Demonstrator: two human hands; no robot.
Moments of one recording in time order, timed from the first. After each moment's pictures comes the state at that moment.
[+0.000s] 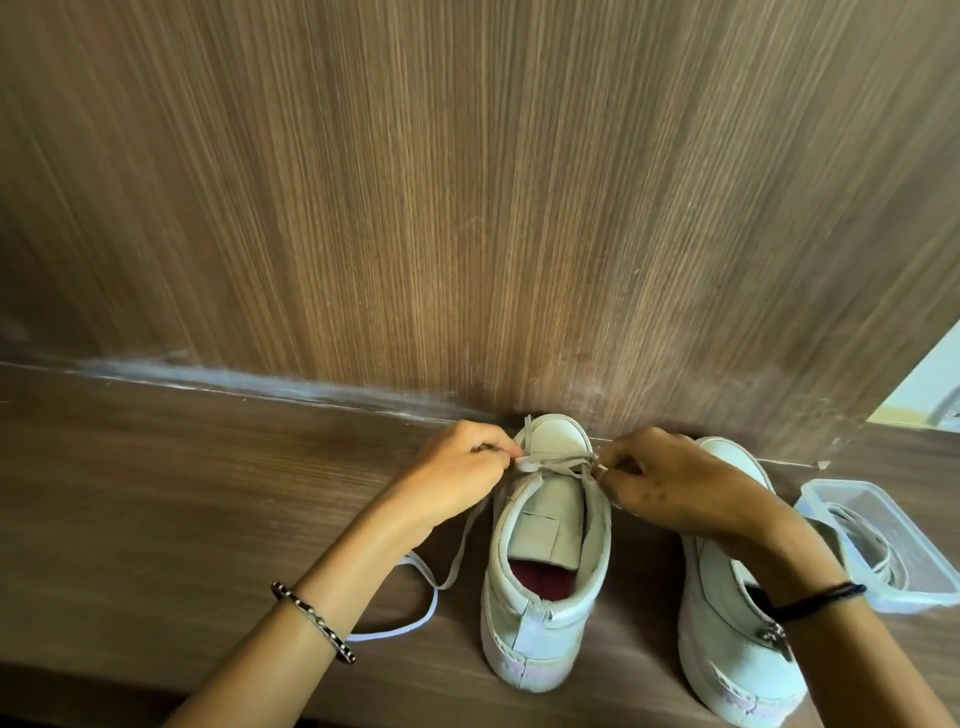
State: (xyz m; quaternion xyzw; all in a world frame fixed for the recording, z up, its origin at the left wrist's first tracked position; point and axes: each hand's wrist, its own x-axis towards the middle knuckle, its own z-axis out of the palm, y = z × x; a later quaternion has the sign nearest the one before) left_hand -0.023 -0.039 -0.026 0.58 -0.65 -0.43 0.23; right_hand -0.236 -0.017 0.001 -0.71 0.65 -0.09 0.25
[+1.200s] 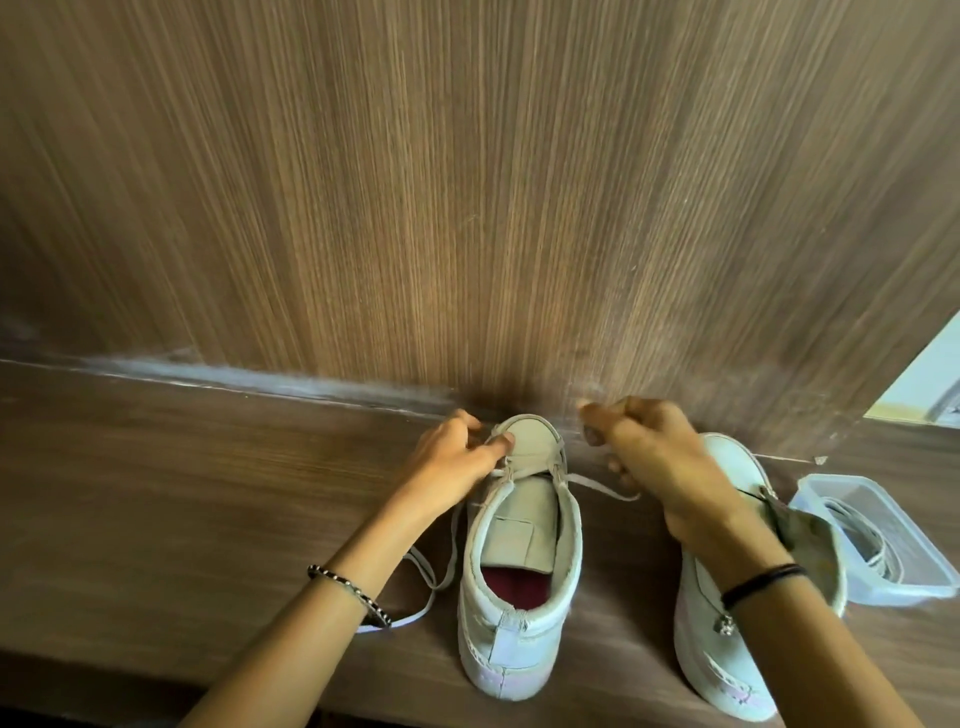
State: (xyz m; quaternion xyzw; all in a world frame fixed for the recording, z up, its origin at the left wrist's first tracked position) left_hand -0.025 -0.055 -0.048 0.64 -0.61 -0.39 0.27; right_hand -0.220 -0.029 -0.019 -0.50 0.66 -0.42 0.37
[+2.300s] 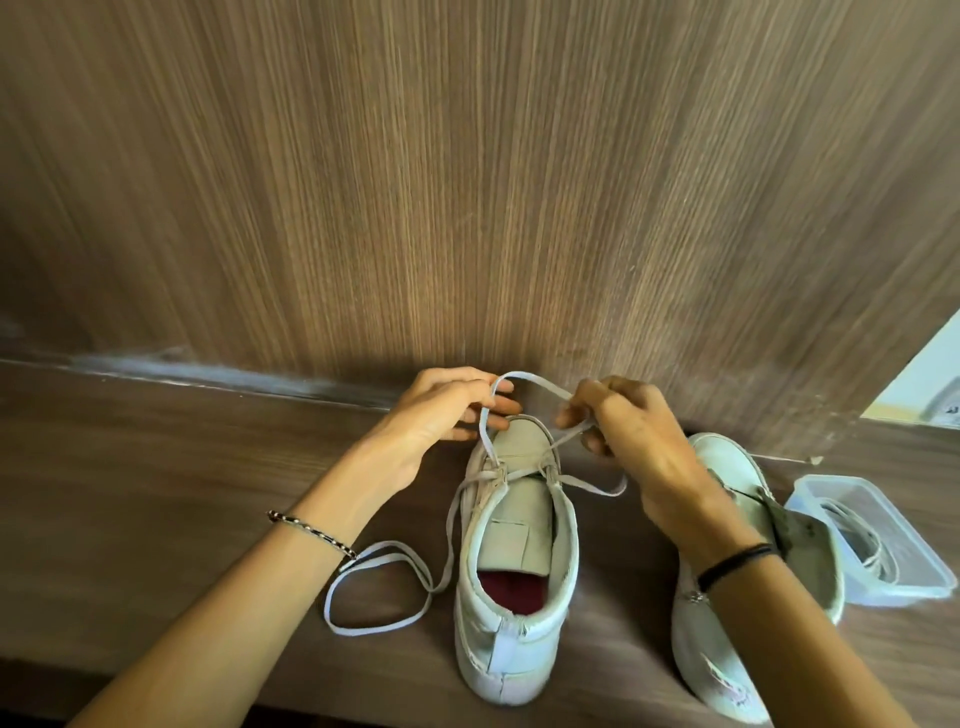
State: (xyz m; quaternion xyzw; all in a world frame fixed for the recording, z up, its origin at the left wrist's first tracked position) left_hand -0.010 -0.069 -0.012 0.51 -0.57 -0.53 0.37; right_hand -0.206 -0.040 -0.010 -0.51 0.64 -0.43 0.38
